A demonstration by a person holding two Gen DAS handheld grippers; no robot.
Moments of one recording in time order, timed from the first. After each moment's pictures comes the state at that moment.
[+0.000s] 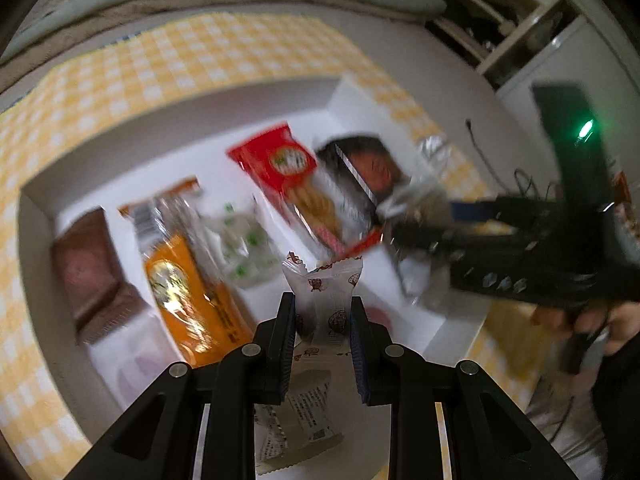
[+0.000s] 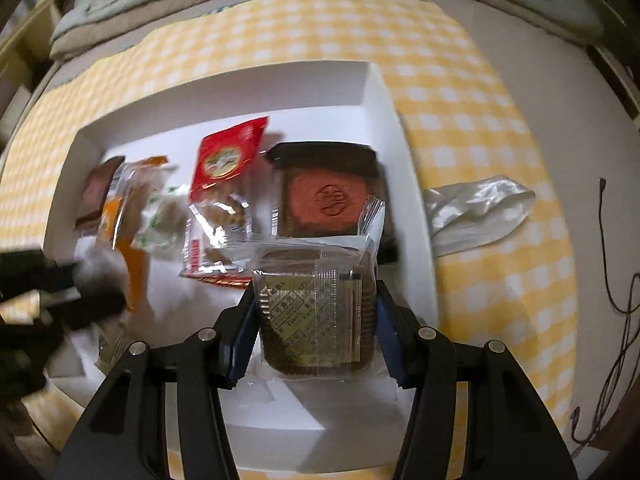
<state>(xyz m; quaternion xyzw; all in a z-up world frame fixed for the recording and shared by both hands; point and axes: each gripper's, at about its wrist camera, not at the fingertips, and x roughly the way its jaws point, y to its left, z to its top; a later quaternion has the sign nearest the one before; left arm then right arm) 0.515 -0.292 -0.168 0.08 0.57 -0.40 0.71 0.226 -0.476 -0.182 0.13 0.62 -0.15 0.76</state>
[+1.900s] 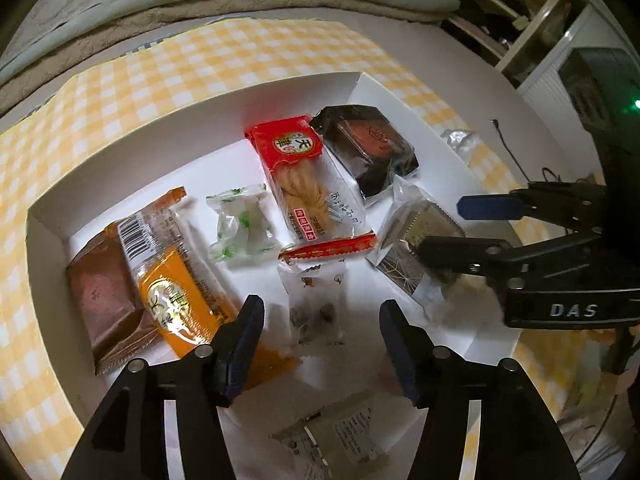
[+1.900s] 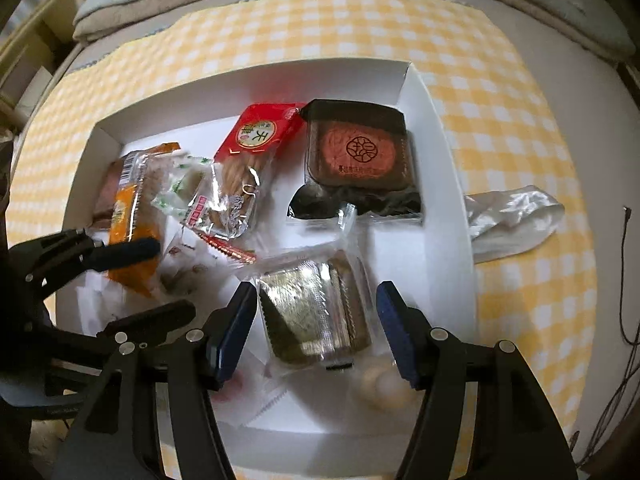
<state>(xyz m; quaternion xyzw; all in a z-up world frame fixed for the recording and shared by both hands) 0.524 -0.293 -0.179 0.10 0.54 -0.37 0.75 0.257 -0.451 -0.178 0.12 0.64 -0.09 0.76</state>
